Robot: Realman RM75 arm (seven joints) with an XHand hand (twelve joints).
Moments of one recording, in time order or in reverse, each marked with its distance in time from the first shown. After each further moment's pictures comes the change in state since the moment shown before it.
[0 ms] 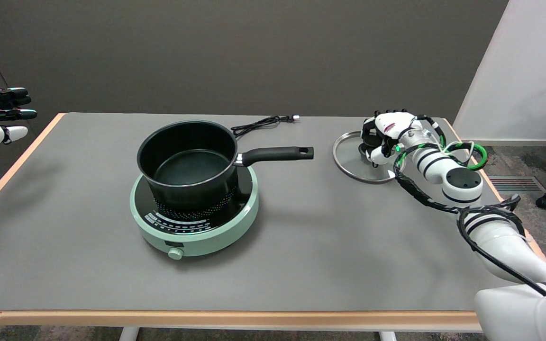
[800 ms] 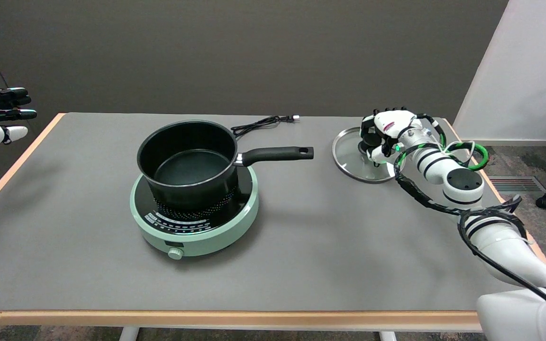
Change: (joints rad) arm -0.022 0.000 -0.002 0.044 -0.001 -0.001 0.000
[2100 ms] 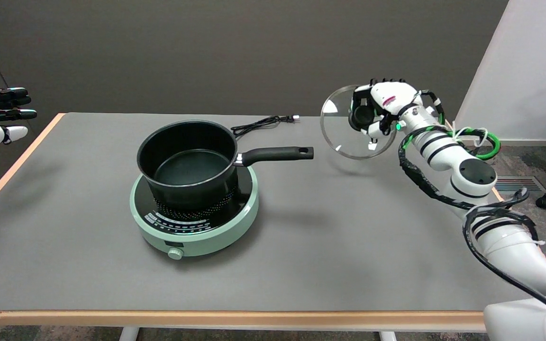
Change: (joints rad) arm -0.048 0.008 0.006 0.217 0.165 0.031 -0.007
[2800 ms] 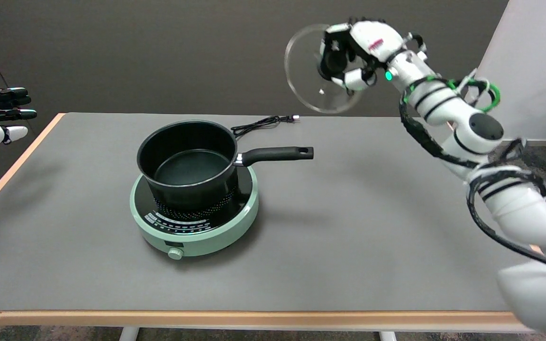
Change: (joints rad) arm 0.168 0.134 -0.214 0.073 0.342 0.038 -0.011
